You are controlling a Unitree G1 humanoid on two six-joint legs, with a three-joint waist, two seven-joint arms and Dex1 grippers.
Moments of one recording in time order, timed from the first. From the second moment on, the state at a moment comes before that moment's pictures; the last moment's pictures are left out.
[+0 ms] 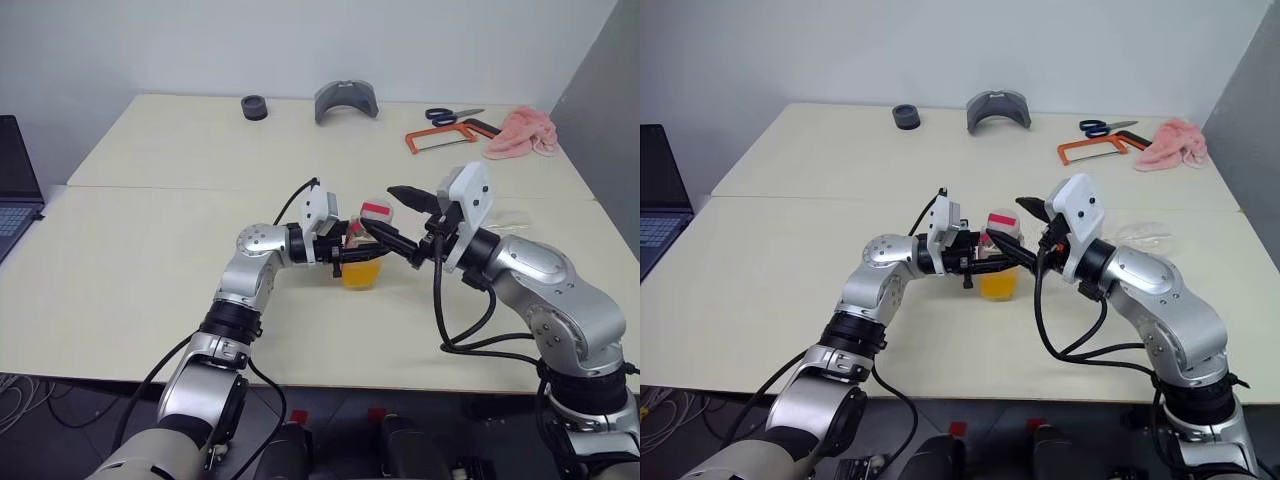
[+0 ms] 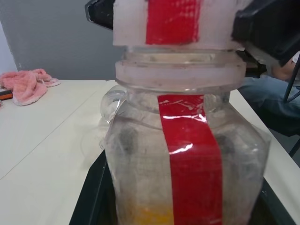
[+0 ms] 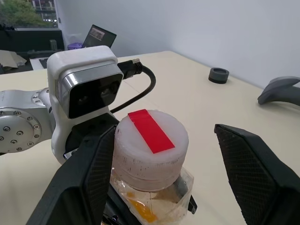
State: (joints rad) left arm -0.77 0.23 -0.11 0.45 -0.31 0.03 -1.26; right arm -0.50 -0.49 0.03 -0.55 0.53 0.73 0.49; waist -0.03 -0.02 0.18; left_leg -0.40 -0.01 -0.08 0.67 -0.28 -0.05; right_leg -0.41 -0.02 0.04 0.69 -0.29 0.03
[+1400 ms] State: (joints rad) left arm -0.77 0.22 -0.11 0.46 -0.31 0.01 -1.25; right arm -0.48 -0.50 -0.02 -0.58 0.70 0.81 0.48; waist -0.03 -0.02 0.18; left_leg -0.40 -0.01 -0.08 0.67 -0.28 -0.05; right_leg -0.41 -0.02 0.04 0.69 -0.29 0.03
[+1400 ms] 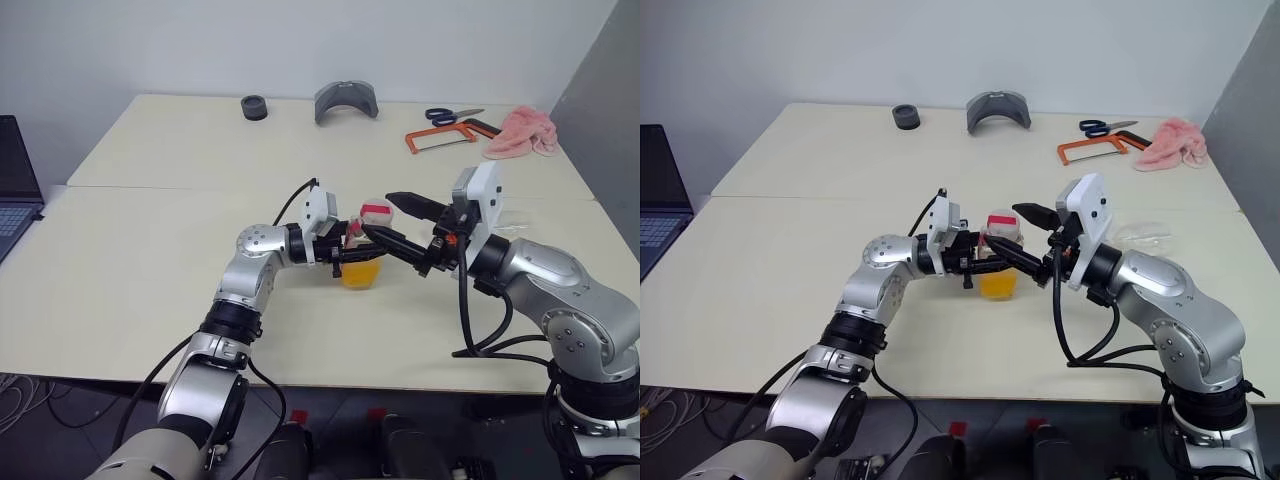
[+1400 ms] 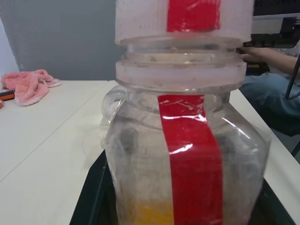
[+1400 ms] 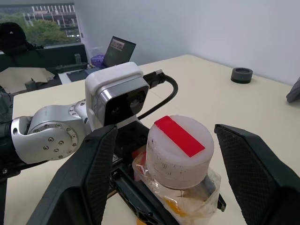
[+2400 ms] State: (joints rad) left arm -0.76 0.21 -0.11 0.45 -0.31 0.01 -1.25; right arm -0.53 -0.48 -0.02 -0.50 0.72 0.83 0.48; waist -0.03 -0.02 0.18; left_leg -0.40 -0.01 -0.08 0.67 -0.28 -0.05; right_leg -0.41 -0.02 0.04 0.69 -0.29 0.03
